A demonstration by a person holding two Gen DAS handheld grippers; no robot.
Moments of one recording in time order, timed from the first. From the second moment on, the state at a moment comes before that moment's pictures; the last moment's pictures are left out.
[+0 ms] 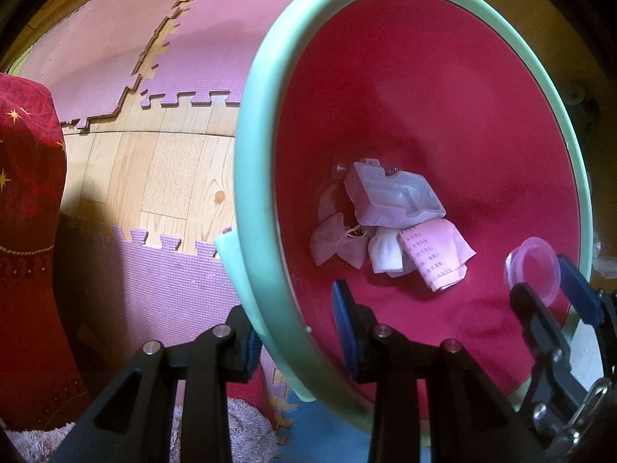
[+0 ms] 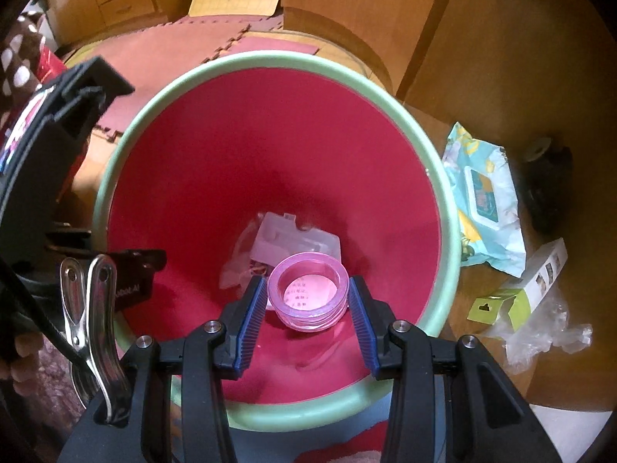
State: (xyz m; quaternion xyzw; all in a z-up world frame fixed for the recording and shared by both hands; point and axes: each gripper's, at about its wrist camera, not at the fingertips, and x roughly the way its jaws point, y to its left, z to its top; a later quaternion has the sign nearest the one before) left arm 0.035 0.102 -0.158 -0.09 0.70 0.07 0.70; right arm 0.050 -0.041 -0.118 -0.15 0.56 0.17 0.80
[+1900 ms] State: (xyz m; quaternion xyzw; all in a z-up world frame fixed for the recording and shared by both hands) left arm 0.034 0.102 -0.156 -0.09 0.70 0.06 0.70; right arm 0.034 -0.043 -0.031 -0.15 0.50 0.21 0.83
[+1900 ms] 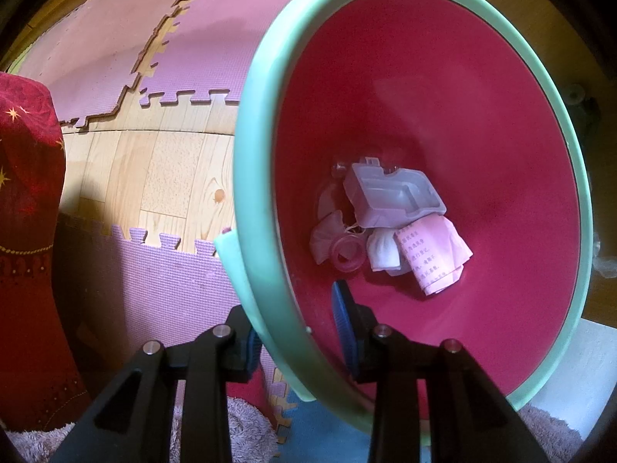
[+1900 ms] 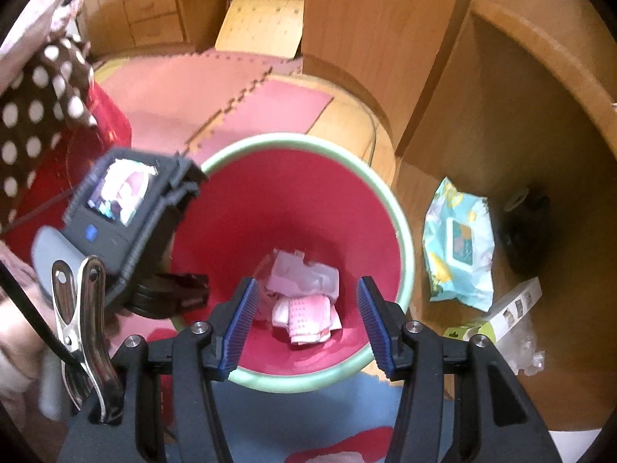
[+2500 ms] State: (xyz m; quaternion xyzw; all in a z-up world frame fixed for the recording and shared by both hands) left arm 0.035 0.103 -0.156 -0.09 0.70 0.06 0.70; right arm 0.030 -0.095 0.052 -0.09 0.44 0.18 0.88
